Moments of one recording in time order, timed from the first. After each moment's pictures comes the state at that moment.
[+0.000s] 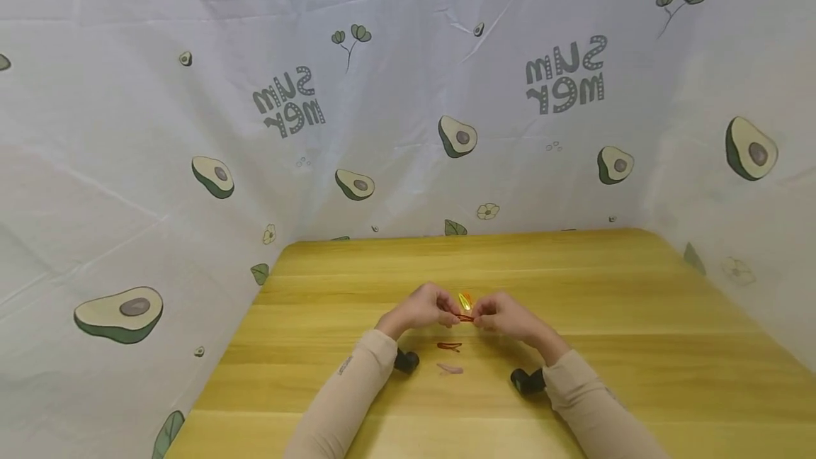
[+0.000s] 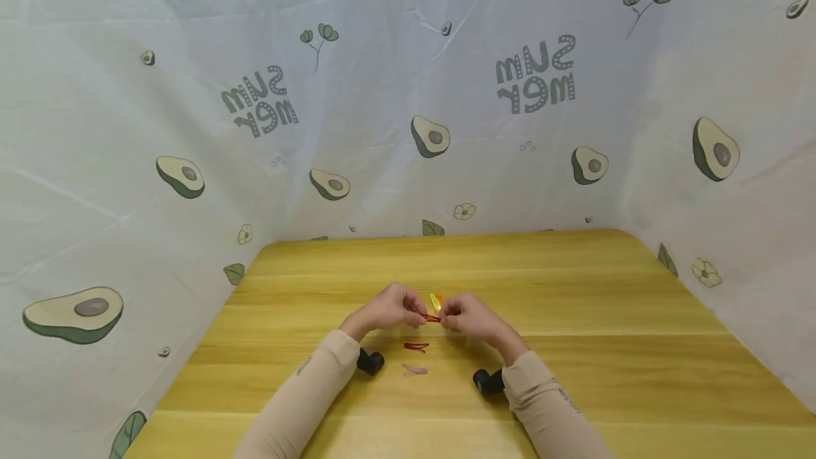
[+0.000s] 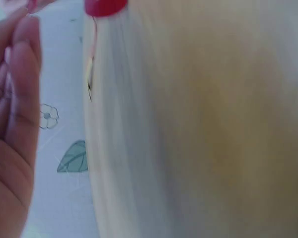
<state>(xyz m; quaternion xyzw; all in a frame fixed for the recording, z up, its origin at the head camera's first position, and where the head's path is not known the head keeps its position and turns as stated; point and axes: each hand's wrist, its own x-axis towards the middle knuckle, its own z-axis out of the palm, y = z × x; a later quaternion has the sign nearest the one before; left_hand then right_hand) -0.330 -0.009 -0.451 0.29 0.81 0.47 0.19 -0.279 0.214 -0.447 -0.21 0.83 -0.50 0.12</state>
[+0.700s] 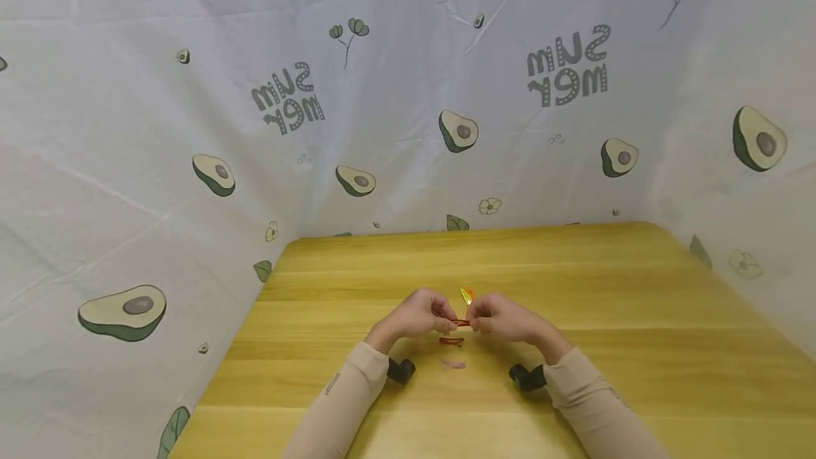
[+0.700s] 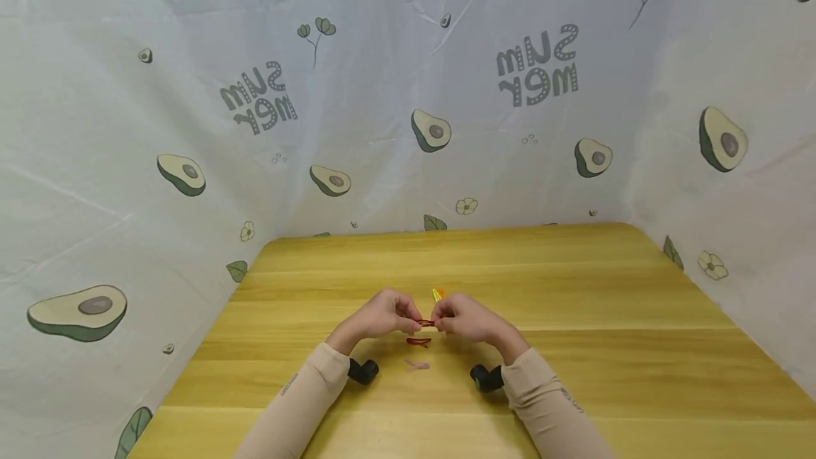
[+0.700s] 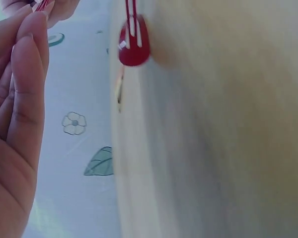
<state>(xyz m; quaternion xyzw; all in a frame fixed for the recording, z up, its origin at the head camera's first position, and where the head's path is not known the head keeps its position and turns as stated) -0.305 -0.022 -0.445 0.30 0.81 0.47 0.18 -0.272 0.206 -0.438 -0.28 0.84 -0.45 0.14</state>
